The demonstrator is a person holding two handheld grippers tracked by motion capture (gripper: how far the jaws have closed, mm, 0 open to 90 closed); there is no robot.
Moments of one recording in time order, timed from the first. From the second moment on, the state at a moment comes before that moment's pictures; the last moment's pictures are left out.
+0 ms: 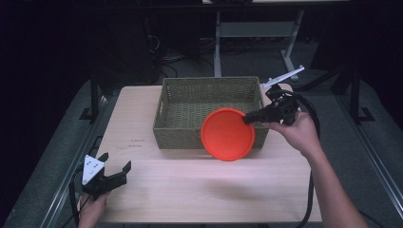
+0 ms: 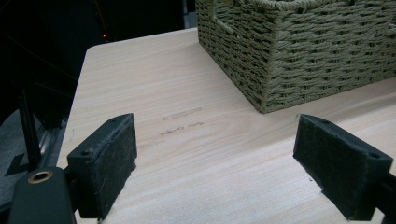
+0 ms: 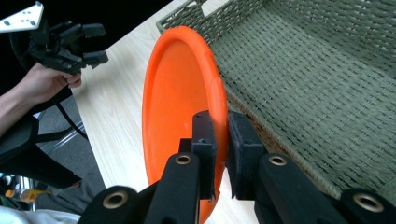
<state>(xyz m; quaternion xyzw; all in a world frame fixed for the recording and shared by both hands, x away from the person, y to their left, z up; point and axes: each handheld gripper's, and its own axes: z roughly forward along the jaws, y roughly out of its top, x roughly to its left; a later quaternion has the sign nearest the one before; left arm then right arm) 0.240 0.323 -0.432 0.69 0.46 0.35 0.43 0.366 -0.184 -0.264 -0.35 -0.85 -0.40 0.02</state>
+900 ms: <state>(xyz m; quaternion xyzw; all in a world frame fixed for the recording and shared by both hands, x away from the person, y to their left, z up) 0.242 0.323 -0.433 0.69 0.46 0.34 0.44 0.405 -0.168 -0.230 -0.36 -0.84 -0.41 0.01</state>
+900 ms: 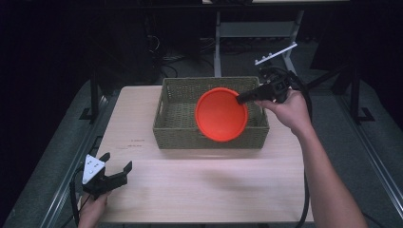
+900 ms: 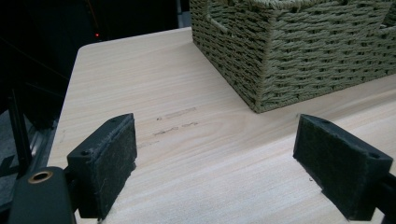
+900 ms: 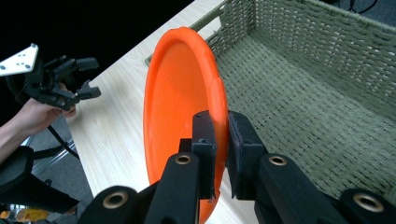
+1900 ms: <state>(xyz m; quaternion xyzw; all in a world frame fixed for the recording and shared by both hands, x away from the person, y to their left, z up) 0.244 0.331 -0.433 0.68 0.47 0.33 0.46 0.466 -0.167 -0.231 -0.42 -0.82 -0.39 0.01</state>
